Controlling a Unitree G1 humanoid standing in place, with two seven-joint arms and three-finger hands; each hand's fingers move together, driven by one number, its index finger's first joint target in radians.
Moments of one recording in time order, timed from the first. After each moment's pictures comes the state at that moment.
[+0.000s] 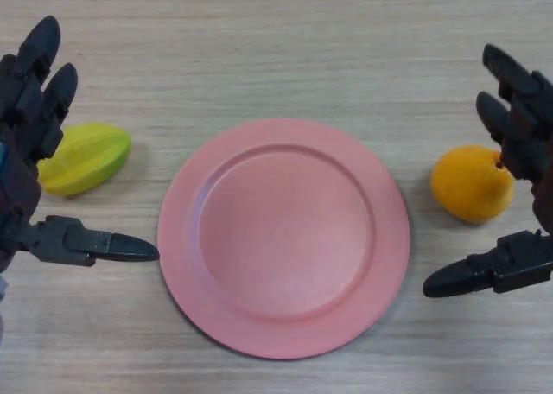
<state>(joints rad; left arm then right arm) -0.04 0.31 0.26 -0.37 -0.22 0.09 -0.24 -0.03 -0.25 -0.10 -0.64 0.04 0.46 0.24</state>
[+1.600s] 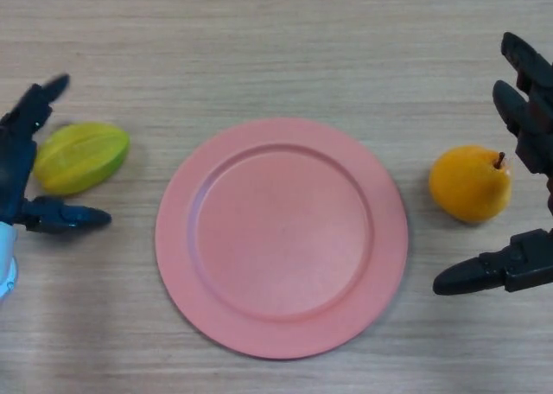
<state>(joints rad) -0.50 0.50 0.09 0.86 0.54 -0.53 0.26 -0.01 -0.25 -0.13 -0.67 0.04 0.44 0.24</state>
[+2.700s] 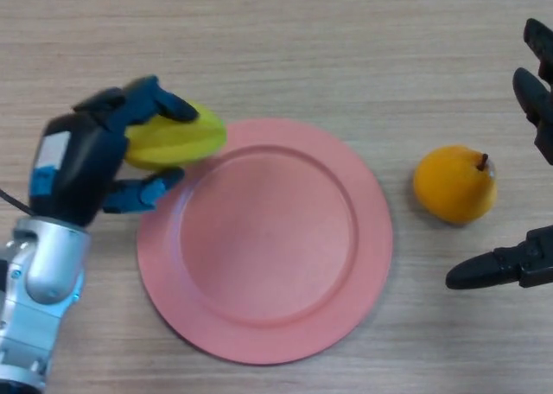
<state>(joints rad) -0.29 0.34 0.04 0.22 0.55 -0.43 0.09 -0.01 -0.25 -0.15 -0.70 0.04 0.44 0.24</state>
